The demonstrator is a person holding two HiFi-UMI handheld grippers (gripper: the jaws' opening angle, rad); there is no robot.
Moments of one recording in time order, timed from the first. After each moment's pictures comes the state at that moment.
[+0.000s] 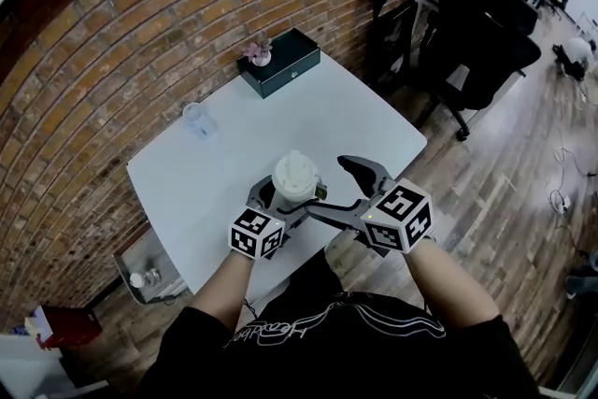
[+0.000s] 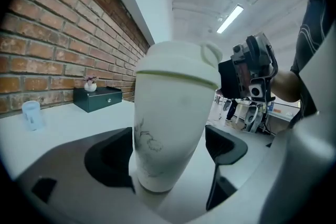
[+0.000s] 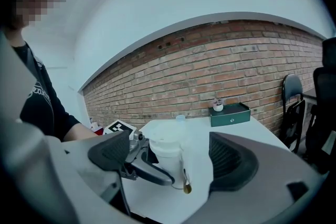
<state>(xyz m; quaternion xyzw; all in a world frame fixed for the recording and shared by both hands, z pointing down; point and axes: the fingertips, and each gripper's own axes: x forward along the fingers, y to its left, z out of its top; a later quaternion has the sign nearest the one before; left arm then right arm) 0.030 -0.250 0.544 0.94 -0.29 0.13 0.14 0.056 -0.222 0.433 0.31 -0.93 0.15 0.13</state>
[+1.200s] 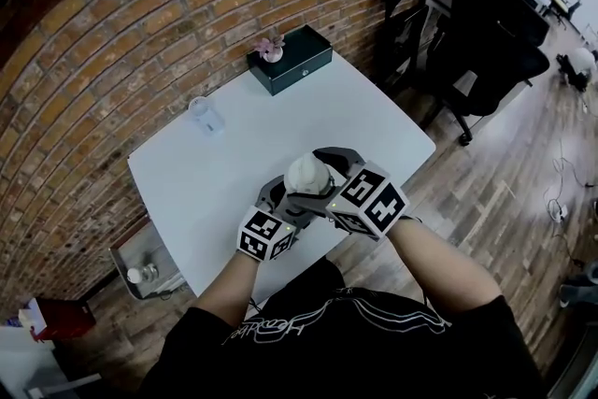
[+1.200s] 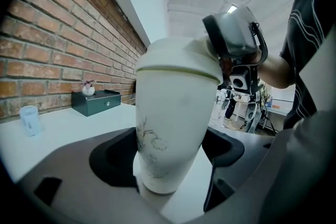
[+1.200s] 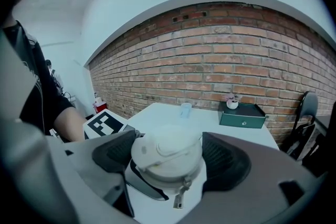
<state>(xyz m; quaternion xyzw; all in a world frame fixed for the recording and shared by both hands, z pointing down) 0.032 -0.253 0.543 0.94 -0.28 0.13 0.12 -0.003 -0.256 0.454 0.26 -0.92 0.11 0.26</state>
